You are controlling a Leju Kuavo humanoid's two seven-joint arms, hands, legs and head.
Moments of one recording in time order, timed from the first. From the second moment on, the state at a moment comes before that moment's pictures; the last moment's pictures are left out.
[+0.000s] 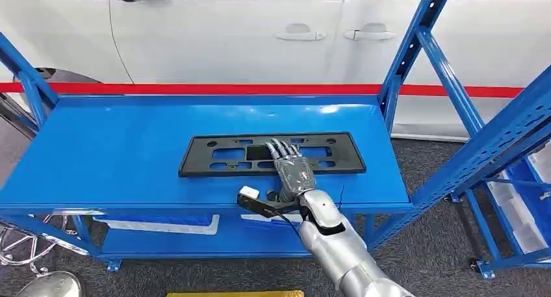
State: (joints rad) left arm -0.05 -0.24 1.28 -0.52 -1.31 -0.31 0.27; right arm -0.52 0.21 0.60 -0.78 1.33 -0.37 -0.18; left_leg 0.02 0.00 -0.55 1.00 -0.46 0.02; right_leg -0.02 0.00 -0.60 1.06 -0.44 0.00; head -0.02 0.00
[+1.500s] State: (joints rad) left arm -0.04 -0.24 1.28 -0.54 -1.35 -0.32 0.24; right arm -0.42 0.18 0.58 -0.98 1.20 -0.29 -0.24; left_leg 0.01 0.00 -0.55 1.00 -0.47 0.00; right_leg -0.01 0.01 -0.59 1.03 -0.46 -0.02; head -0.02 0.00
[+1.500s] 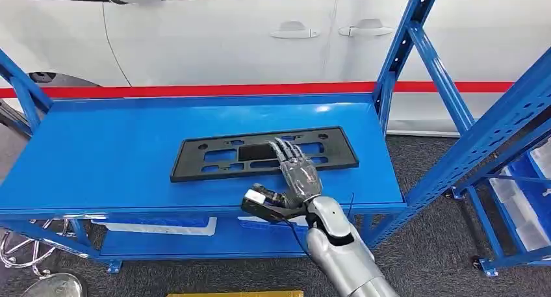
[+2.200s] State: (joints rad) left arm -0.04 -0.23 1.28 -0.54 -1.38 -0.31 0.23; right arm -0.41 0.16 0.59 -1.15 1.27 -0.32 -0.23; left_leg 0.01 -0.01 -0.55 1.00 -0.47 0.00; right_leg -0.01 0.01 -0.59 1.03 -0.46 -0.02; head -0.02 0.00
